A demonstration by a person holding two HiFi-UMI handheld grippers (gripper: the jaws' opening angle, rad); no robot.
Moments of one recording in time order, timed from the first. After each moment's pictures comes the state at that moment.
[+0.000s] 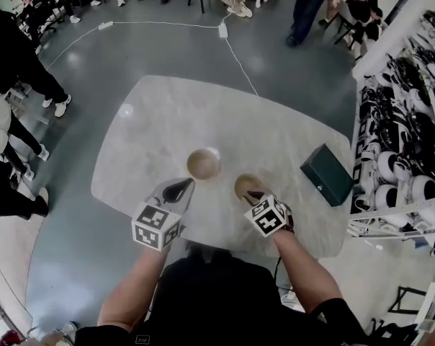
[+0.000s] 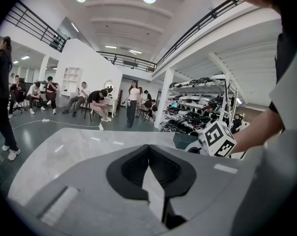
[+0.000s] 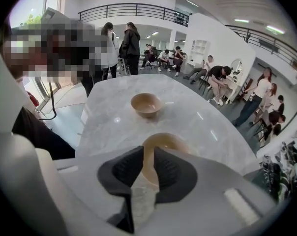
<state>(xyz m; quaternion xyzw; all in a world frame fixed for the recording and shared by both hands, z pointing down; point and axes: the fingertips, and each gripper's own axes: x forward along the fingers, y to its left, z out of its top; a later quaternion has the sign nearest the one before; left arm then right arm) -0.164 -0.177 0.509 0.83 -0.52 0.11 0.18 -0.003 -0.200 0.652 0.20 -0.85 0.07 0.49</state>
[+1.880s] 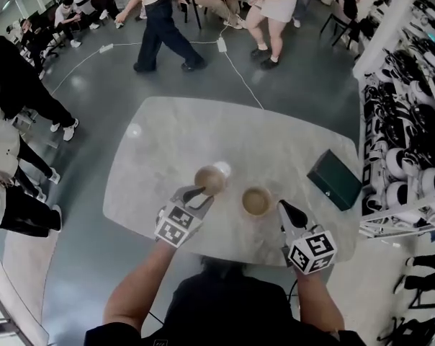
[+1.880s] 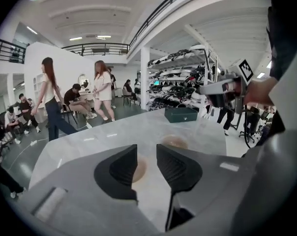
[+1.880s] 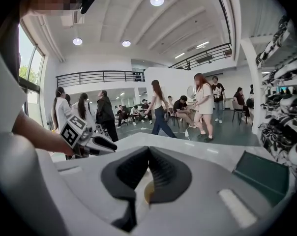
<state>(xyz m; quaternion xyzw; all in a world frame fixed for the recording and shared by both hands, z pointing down) -0.137 -0.211 0.558 0.86 -0.42 0.26 0.11 0.051 -0.208 0.479 0.39 -0.90 0.14 0.13</state>
